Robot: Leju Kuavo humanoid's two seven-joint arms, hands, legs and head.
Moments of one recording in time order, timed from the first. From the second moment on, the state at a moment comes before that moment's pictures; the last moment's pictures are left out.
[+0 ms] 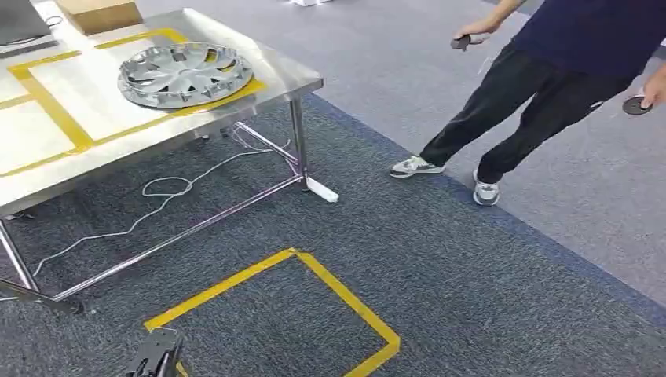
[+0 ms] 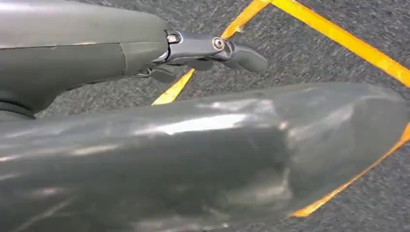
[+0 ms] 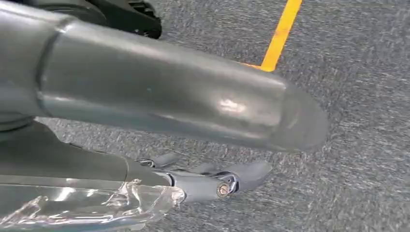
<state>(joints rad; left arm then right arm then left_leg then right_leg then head) 0.03 0.38 -1.15 -0.86 1.17 0.60 -0.39 0.46 0.19 -0.48 -1.32 -0.05 -0.10 0.22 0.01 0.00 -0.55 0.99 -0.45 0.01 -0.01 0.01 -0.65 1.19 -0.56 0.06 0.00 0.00</state>
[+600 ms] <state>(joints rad) 0.03 0.38 -1.15 -0.85 1.17 0.59 -0.39 0.47 0.18 -0.45 -1.33 -0.09 -0.14 0.22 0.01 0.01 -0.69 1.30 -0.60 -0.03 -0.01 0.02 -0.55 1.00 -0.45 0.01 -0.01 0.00</state>
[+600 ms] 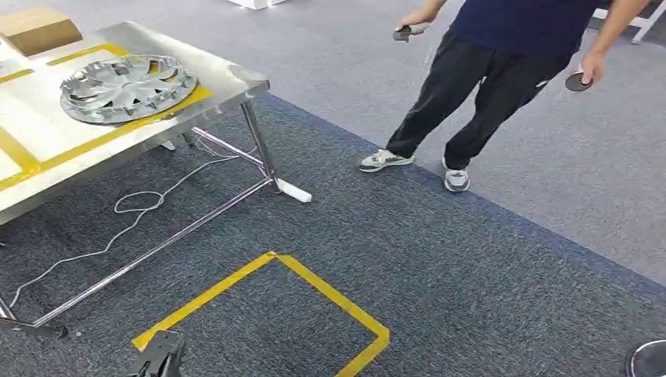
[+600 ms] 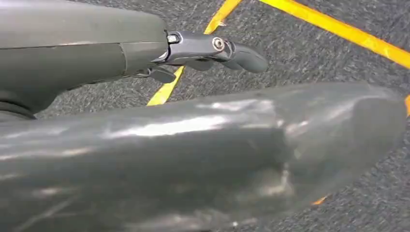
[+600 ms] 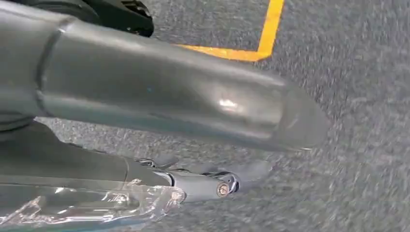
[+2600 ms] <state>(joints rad) 0.00 0.31 -1.10 -0.72 1.14 0.52 -0.38 0.42 0.00 -0.18 -1.24 -0.29 -0.31 0.18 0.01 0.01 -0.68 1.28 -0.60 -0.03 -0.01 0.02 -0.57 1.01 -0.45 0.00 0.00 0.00</state>
